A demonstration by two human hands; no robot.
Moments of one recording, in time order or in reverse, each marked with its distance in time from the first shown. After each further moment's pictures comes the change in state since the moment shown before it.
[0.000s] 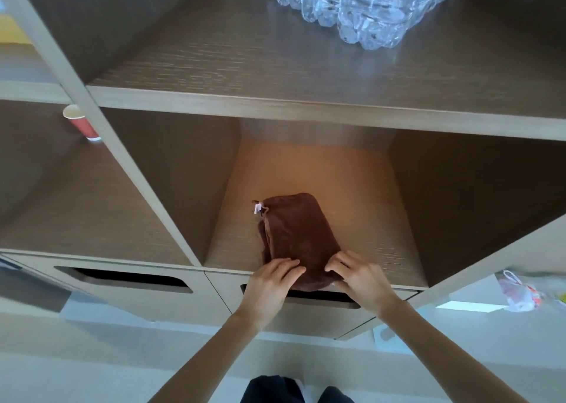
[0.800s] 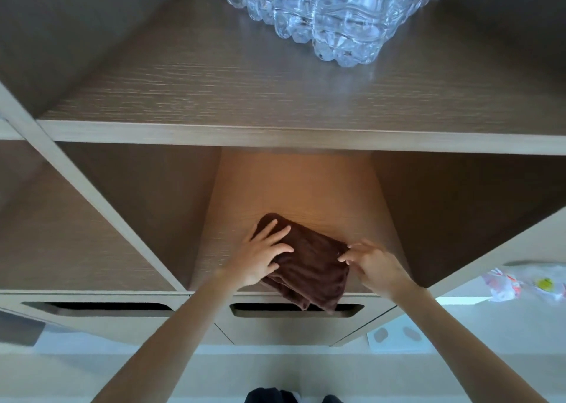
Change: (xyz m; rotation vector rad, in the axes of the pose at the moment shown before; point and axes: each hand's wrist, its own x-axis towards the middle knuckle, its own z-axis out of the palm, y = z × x) left_hand 0.080 -0.069 0.008 0.083 -0.581 0.045; right_hand 0.006 0.048 -0.029 -0.003 -0.194 0.322
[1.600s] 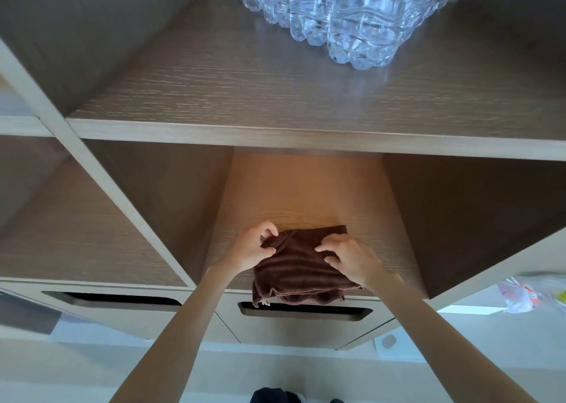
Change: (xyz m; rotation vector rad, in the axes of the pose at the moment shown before) left_hand -0.015 -0.011 -0.030 -0.702 0.119 -0.406; right_hand 0.050 -0.039 0.008 0.044 -0.105 -0.012
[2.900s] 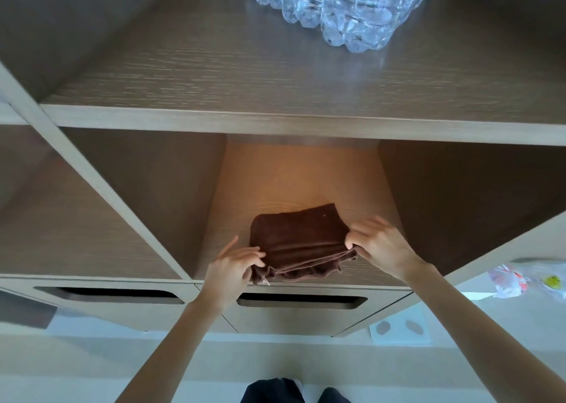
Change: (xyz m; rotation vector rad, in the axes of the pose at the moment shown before) left_hand -0.058 -0.024 0.026 0.354 0.373 0.446; right_hand -0.036 0.045 -0.027 -0.239 0.283 -0.339
